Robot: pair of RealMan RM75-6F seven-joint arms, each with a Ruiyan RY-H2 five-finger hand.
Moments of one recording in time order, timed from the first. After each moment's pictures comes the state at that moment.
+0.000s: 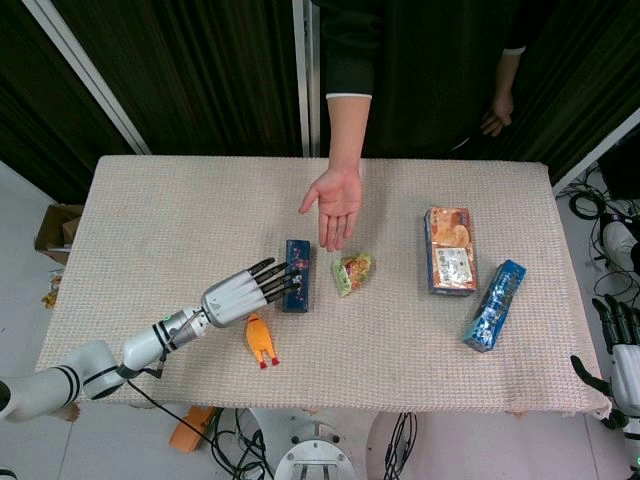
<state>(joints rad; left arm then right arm) -0.77 -1.50 0.02 -1.18 1.91 1.12 0.10 -0.04 -1.22 0.04 -1.34 -1.51 1.56 0.17</state>
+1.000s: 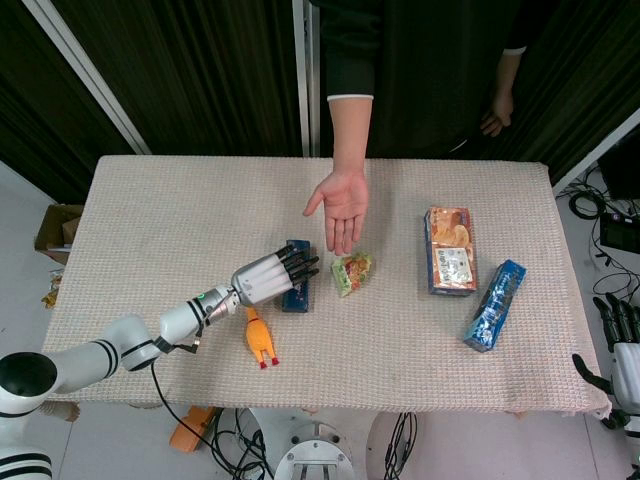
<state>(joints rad) -0.94 -1.62 -0.01 -1.05 1.81 0.91 0.18 -0.03 -1.21 0.05 -1.34 -1.51 1.54 0.17</state>
